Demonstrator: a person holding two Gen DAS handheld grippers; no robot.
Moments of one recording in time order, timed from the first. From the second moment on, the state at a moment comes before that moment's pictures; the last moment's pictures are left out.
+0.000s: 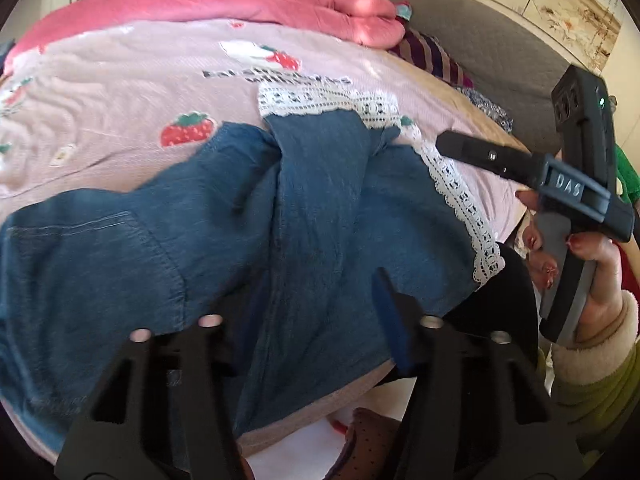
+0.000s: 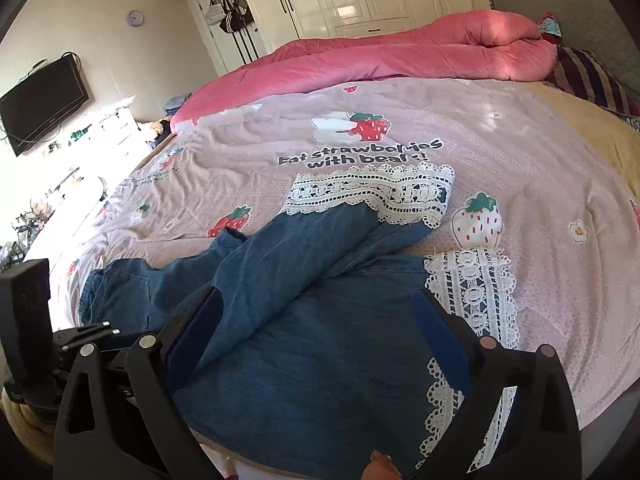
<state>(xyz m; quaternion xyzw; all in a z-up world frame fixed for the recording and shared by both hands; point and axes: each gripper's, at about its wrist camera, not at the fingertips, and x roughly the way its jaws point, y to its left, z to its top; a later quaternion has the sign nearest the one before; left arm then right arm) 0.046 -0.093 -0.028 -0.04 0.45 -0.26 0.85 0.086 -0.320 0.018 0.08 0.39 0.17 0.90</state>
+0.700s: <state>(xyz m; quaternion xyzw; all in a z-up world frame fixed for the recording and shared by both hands) 0.091 -0.093 -0.053 -0.09 0.45 -0.30 0.84 0.236 -0.218 0.019 -0.07 0.45 0.19 0.87</state>
